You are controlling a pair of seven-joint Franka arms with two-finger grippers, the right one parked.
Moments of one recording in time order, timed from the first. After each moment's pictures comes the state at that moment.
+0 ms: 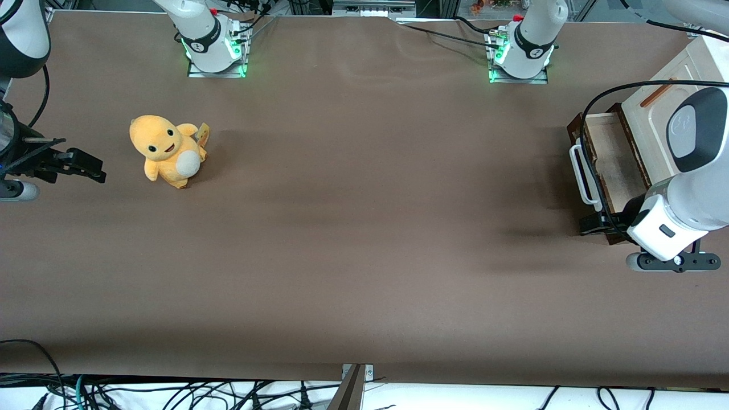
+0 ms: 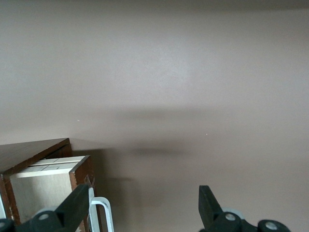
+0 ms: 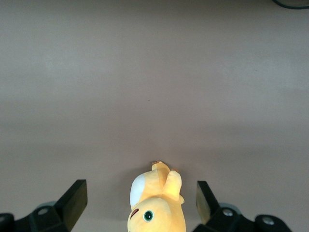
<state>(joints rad) -0.02 0.49 -0.04 -1.20 0.03 1.63 -0.09</state>
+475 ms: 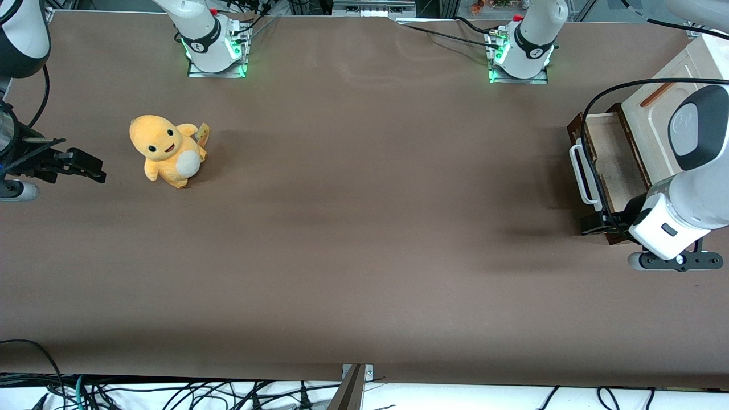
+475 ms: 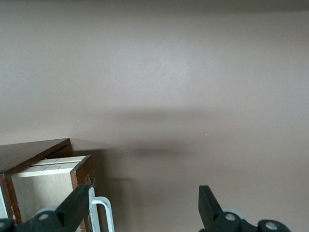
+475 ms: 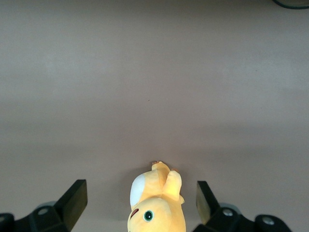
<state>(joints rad) -0.02 0.48 -0.04 -1.20 0.03 1.63 -0.09</state>
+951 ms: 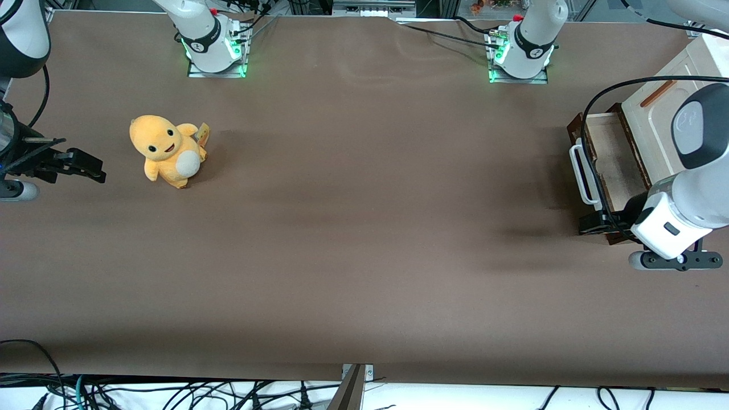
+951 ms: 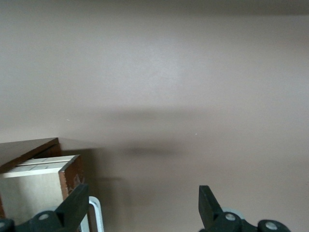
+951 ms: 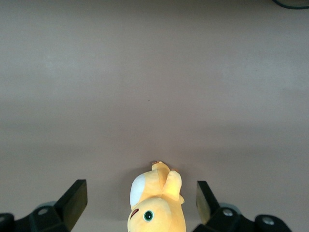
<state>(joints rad) -0.01 0.48 -0.04 -1.20 -0.03 1.63 -0.09</state>
